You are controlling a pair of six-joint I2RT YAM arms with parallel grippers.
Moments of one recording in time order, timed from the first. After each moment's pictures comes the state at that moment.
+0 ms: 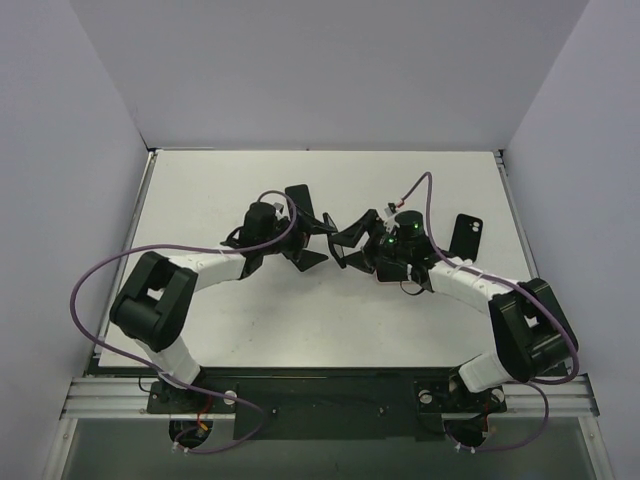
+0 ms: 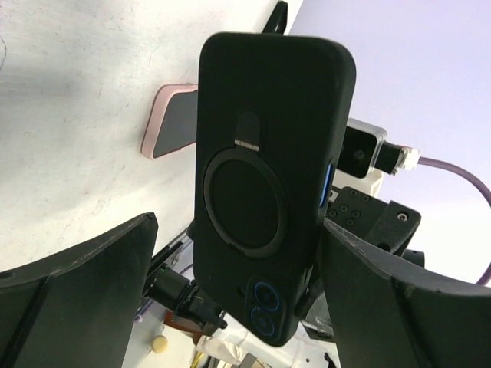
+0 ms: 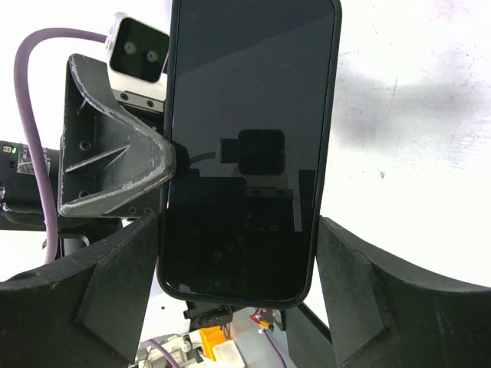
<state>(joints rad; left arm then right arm) -0.49 1.70 0.88 0.33 0.53 -1.55 0.45 1.48 0.69 0.32 -0.48 1.21</state>
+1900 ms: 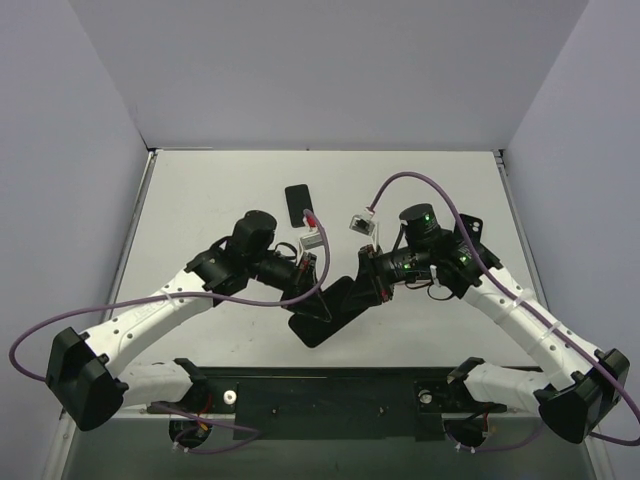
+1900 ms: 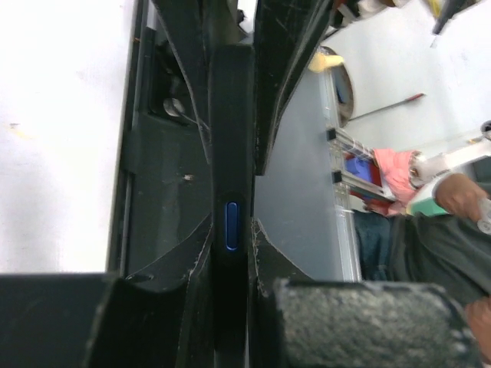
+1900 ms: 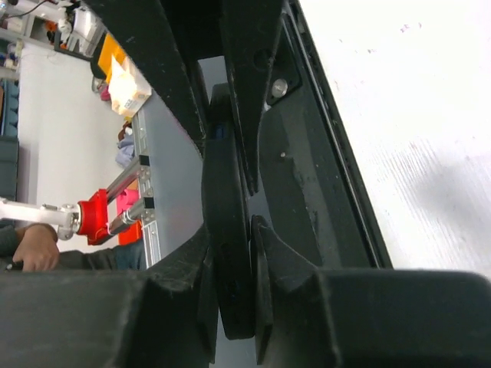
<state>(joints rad) -0.75 1.20 0.97 -0.26 1.05 -0.35 0.63 1.13 1.05 -0.65 -0.92 0.28</state>
